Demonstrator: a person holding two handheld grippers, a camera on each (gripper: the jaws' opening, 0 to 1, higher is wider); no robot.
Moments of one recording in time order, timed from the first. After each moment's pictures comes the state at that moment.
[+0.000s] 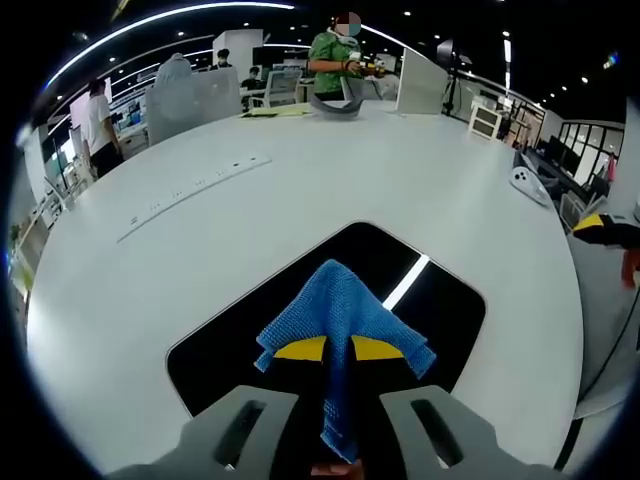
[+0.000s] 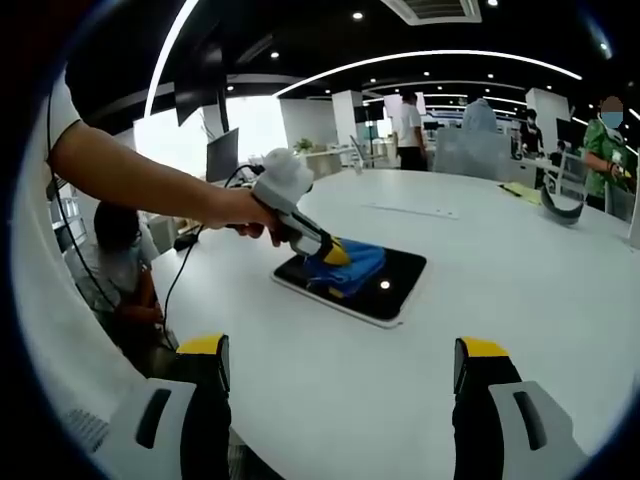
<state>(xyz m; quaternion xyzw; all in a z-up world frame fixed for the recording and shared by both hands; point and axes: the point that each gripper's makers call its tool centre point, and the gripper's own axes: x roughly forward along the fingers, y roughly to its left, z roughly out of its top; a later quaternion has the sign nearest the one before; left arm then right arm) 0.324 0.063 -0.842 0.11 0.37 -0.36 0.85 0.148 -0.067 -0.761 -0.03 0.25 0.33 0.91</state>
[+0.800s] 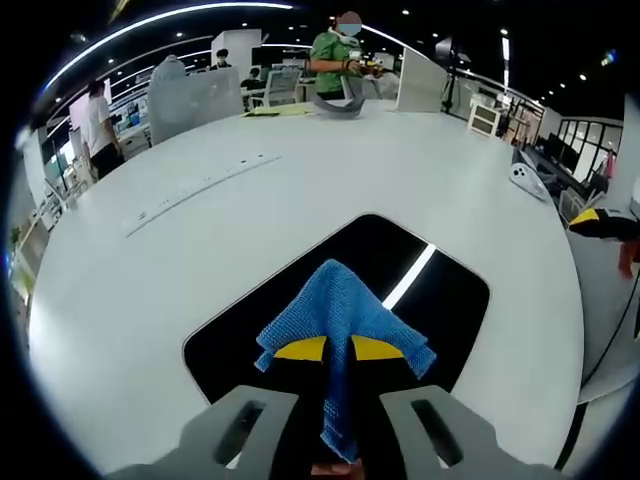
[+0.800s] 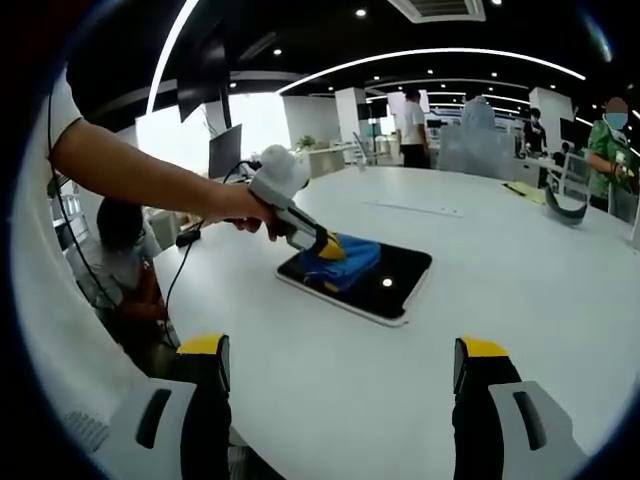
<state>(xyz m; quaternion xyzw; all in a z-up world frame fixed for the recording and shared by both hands) 0.322 0.081 -0.841 0.12 0.37 -0.36 0.85 0.147 -0.061 -0.764 -0.03 0.26 0.33 0.91</state>
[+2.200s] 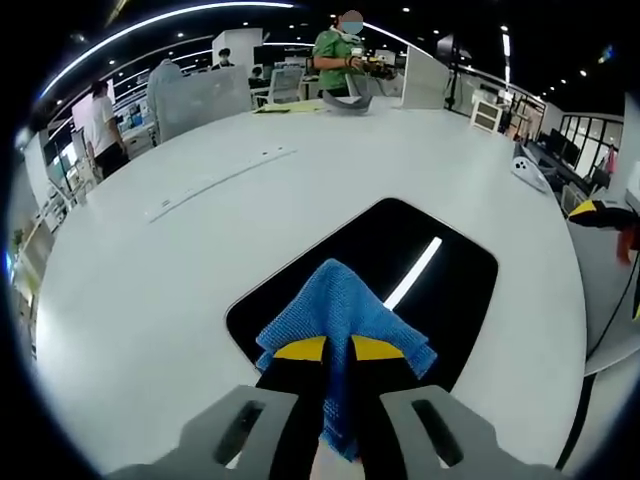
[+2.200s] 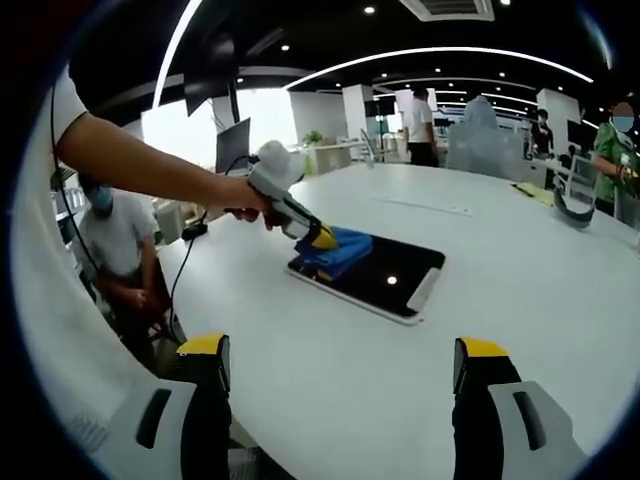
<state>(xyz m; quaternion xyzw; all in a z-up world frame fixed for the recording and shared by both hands) 0.318 0.125 -0.841 0.12 0.37 -0.36 0.85 0.138 -0.046 -0.768 -0.04 0.26 0.35 0.90</state>
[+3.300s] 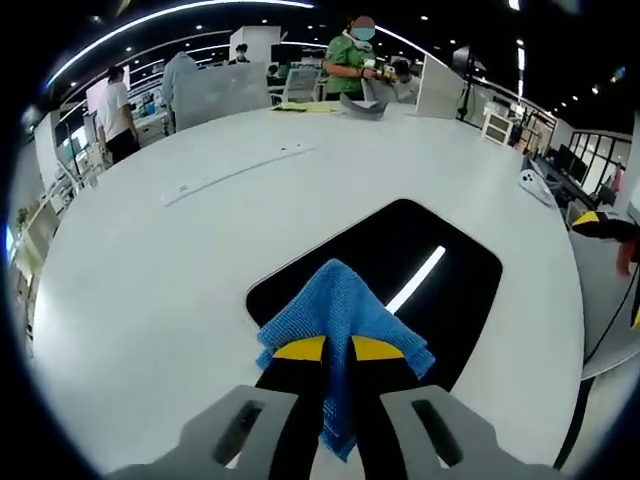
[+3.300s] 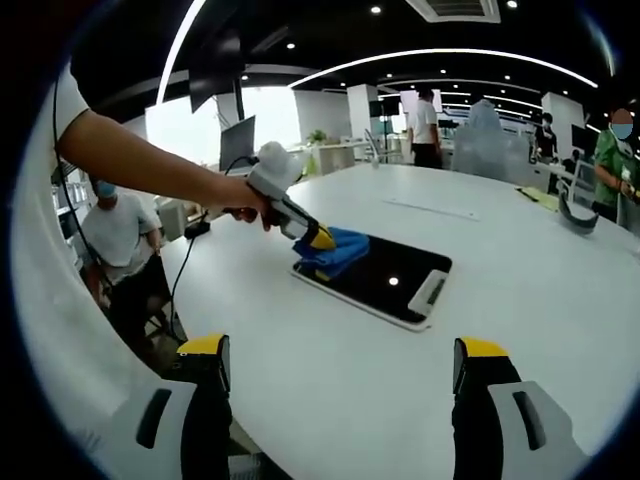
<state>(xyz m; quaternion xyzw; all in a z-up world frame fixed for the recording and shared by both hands) 0.317 0.141 -0.841 0.10 0.37 -0.34 0.86 0.140 -0.035 -0.765 -0.05 0.26 0.35 0.90</state>
